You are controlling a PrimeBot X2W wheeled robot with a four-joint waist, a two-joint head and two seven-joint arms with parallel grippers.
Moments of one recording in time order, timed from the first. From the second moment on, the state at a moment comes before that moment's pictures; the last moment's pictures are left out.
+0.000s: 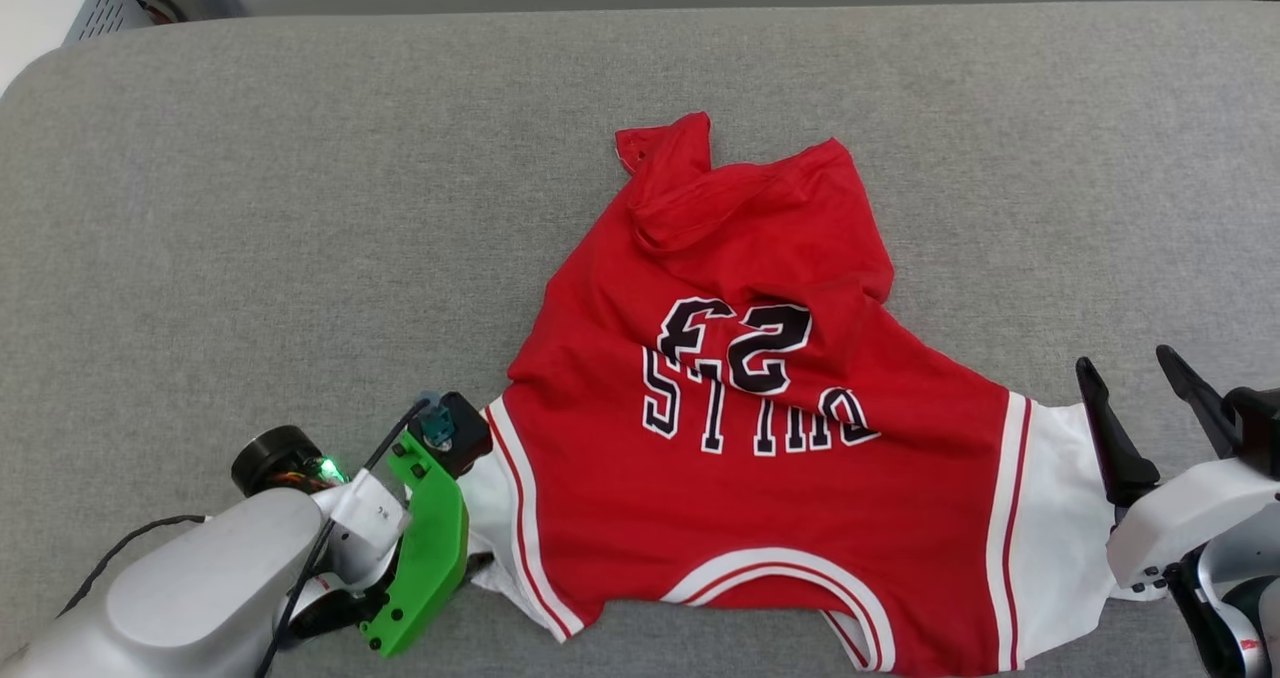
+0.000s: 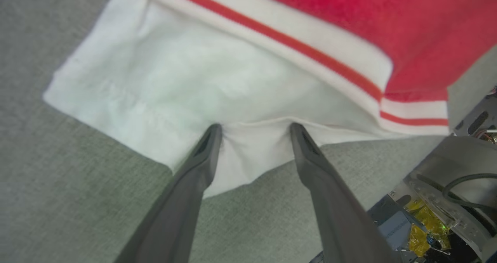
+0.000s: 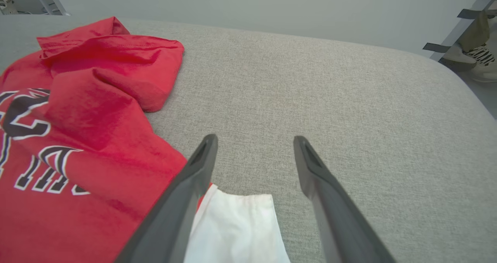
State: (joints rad) left arm -0.67 0.73 -1.16 0.21 -0.89 -0.14 0.59; right arm -0.07 -0.29 0.00 0.01 0.25 0.13 0.06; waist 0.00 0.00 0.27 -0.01
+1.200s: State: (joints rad) left arm -0.41 0.67 -1.10 0.46 -0.81 0.13 -0.17; right arm 0.02 -0.24 -0.07 0.08 0.25 0.13 -0.02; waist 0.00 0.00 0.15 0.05
